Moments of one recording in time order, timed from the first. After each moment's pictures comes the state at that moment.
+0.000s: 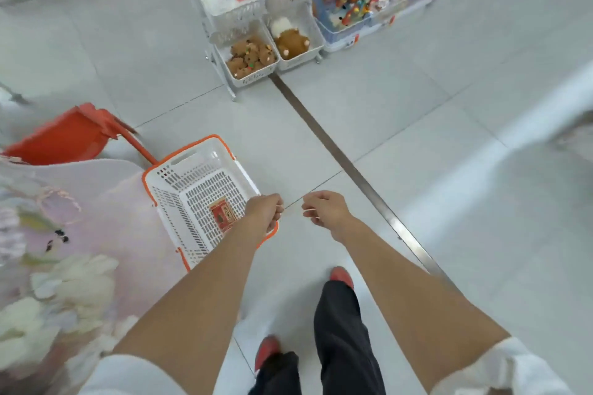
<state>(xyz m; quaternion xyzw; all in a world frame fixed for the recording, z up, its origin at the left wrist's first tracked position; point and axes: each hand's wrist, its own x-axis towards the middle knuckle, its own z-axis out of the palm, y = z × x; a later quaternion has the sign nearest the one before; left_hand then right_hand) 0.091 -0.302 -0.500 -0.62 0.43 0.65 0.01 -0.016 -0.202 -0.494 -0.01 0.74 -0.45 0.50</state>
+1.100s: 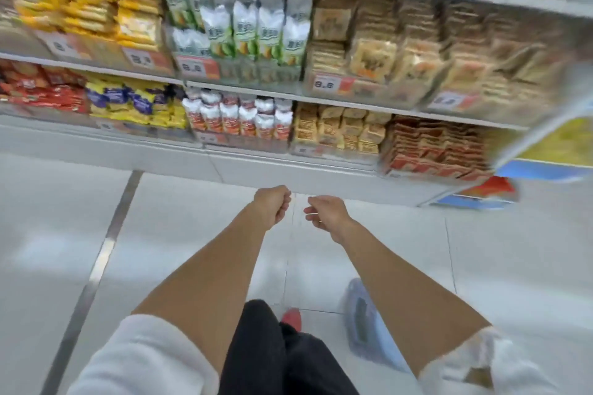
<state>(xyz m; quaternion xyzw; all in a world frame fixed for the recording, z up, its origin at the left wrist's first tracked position) 0.404 0.563 -0.408 0.14 0.69 0.24 0.66 0.544 0.543 -0.420 0.71 0.26 -0.61 -0.23</state>
